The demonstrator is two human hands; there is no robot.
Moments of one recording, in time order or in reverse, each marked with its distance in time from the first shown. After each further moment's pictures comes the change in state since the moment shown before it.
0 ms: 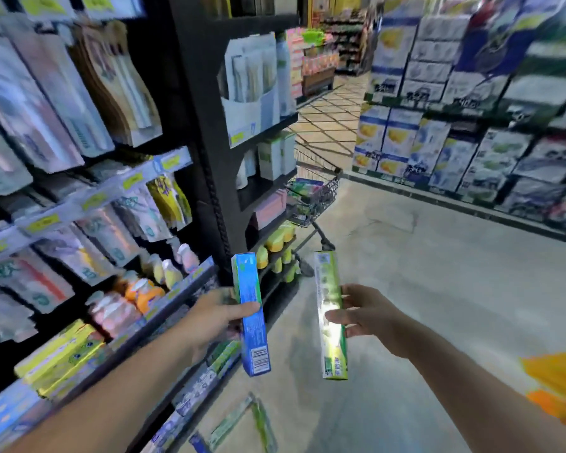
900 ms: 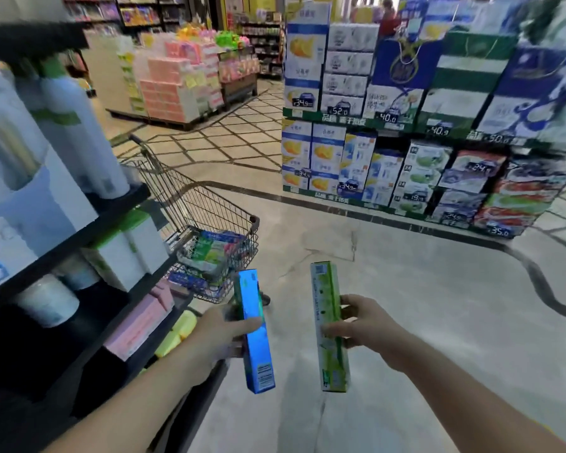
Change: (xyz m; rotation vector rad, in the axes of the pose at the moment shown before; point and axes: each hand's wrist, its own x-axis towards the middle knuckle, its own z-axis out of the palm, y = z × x) left_hand 0.417 0.209 0.229 0.019 -0.212 -0.057; right_hand 0.272 -0.078 -0.358 -0.020 0.316 0.072
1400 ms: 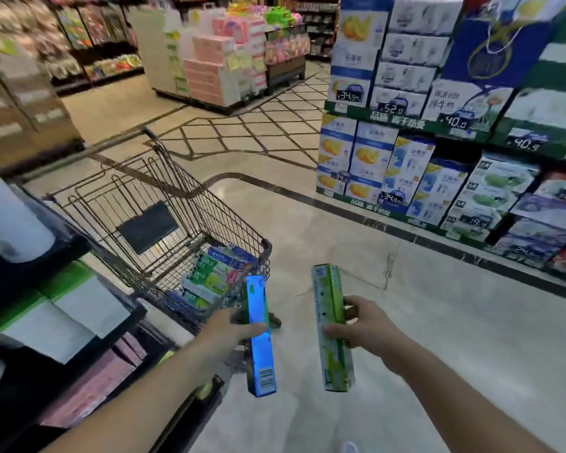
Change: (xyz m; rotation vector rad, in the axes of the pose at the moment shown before) left_hand 0.201 0.106 0.028 0.021 0.170 -0.119; right_hand 0.261 -0.057 -0.087 -0.127 -0.106 0.013
